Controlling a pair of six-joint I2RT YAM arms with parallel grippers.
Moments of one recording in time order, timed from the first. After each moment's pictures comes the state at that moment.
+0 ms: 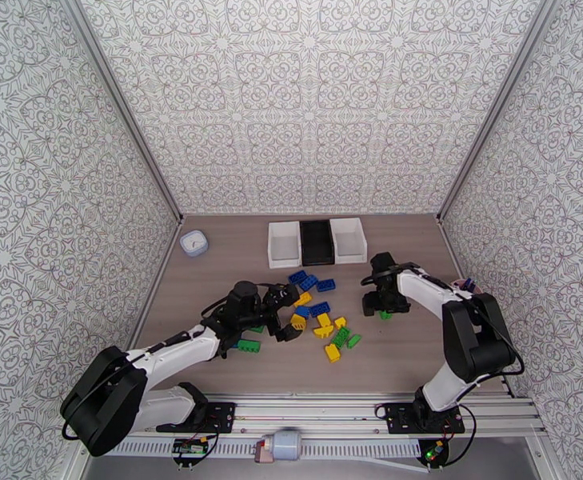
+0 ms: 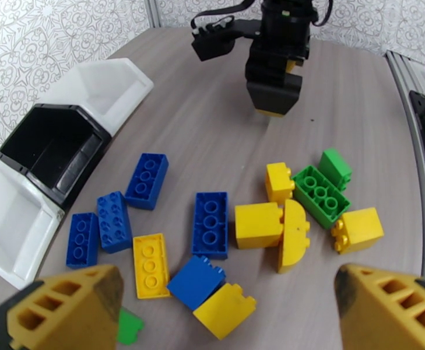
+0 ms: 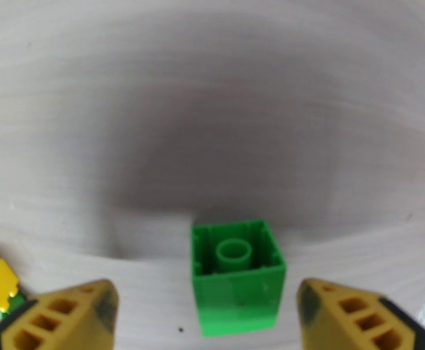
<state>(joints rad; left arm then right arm) -0.60 1.27 0.52 0.29 0.51 0.33 0.26 1.68 1.04 -0.83 0.08 0.19</state>
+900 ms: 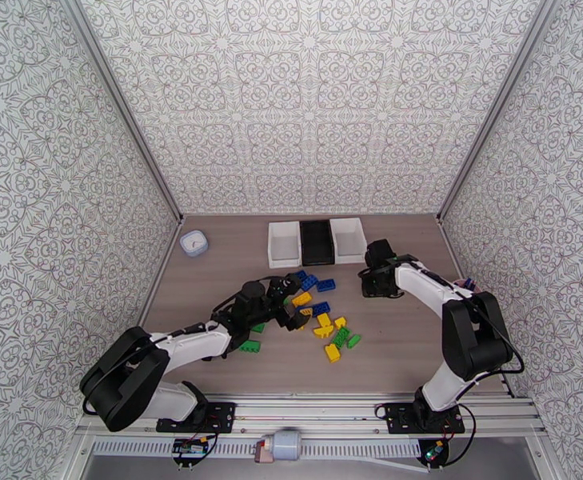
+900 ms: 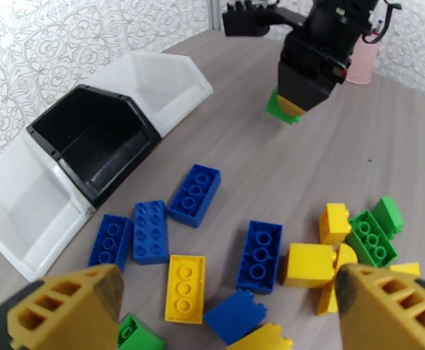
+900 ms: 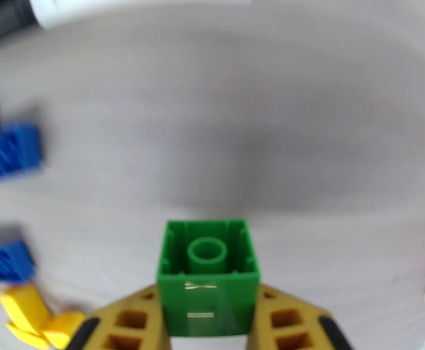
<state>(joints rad) -0.65 1.43 0.54 0.55 0.26 0.13 0.29 1.68 1.19 -0.65 0.04 0.23</state>
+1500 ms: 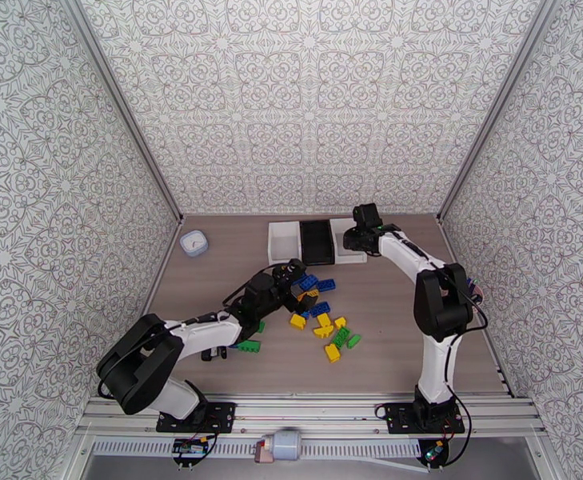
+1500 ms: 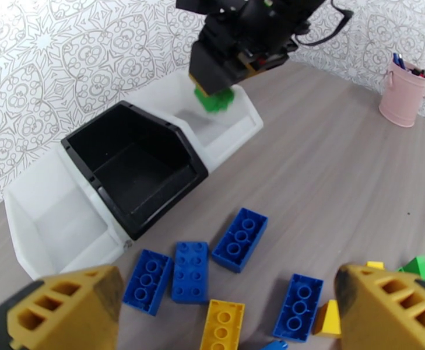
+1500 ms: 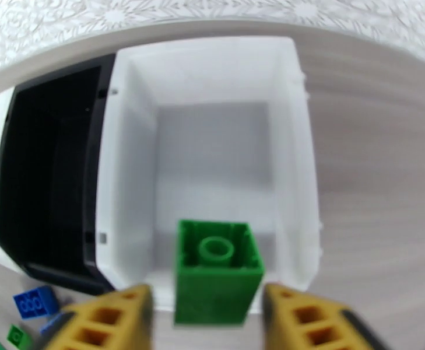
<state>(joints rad) -0.67 1.52 0.65 0.60 0.12 0.08 0.29 2.04 1.67 -0.52 0.04 0.26</state>
